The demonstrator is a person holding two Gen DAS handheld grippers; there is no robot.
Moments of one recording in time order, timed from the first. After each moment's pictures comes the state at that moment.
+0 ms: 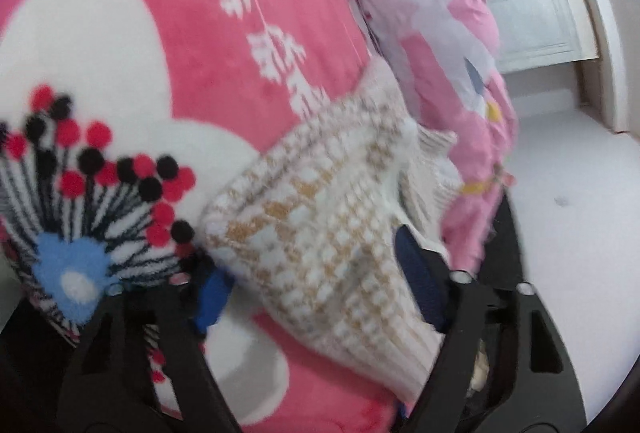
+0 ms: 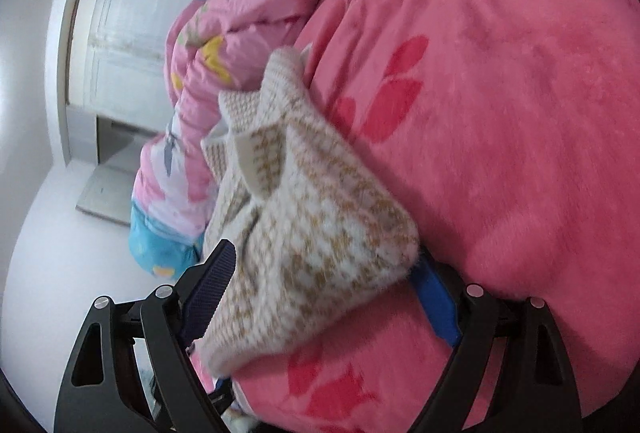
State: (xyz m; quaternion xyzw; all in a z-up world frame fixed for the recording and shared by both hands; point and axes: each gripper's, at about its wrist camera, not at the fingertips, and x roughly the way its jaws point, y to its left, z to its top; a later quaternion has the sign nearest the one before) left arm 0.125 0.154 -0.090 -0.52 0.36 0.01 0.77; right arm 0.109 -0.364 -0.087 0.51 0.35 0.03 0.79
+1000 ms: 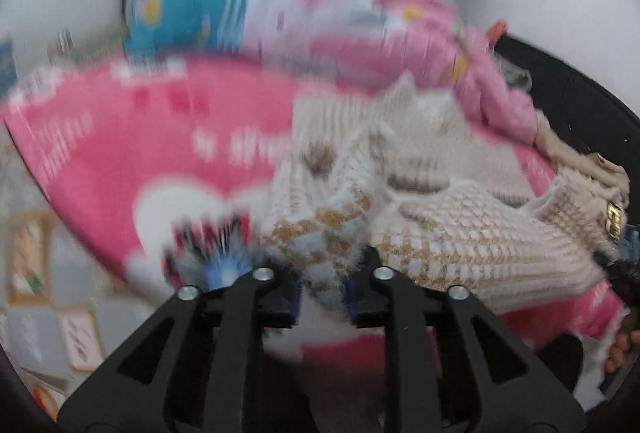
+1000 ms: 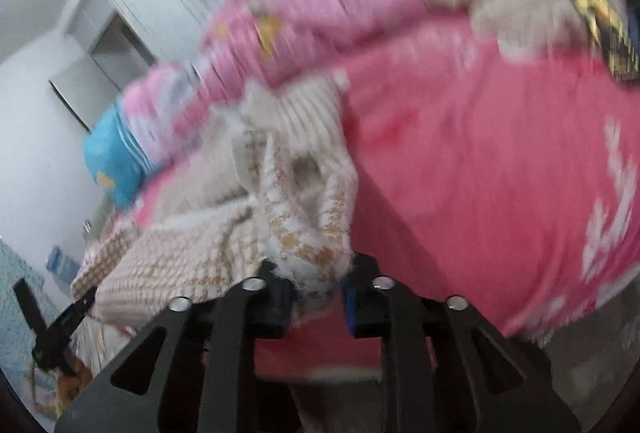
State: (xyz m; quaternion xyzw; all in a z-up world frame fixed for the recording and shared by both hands) left arm 0.040 0.107 0.008 -0.12 0.38 -0.03 0.92; right arm 0.022 -0.345 -0.024 0.26 0.39 0.02 0.88
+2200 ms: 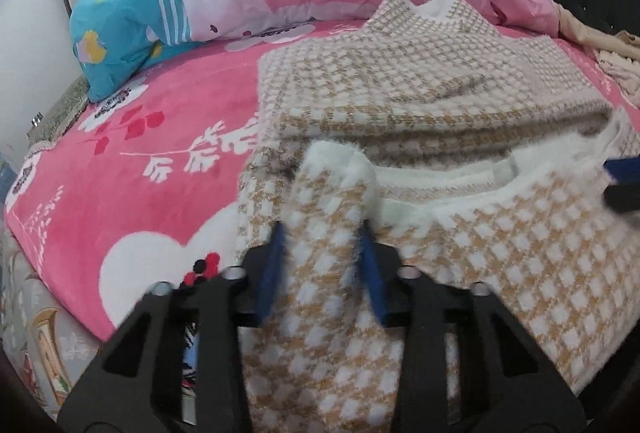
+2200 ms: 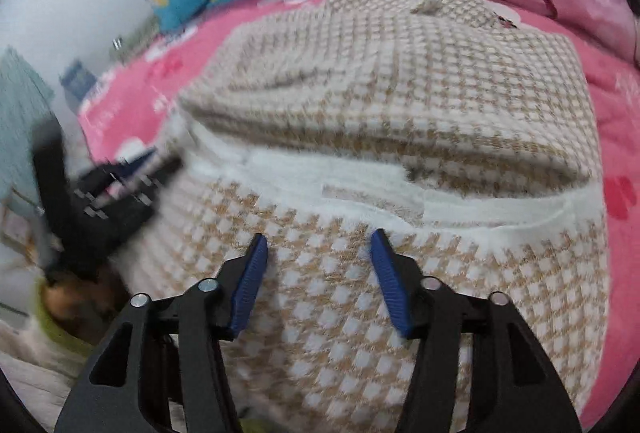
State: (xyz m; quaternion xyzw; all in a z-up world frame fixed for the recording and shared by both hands) left arm 0.127 0.060 -0.042 0.08 0.42 -0.02 0.90; right arm 0.133 -0.161 -0.025 0.01 0.53 0.19 0.83
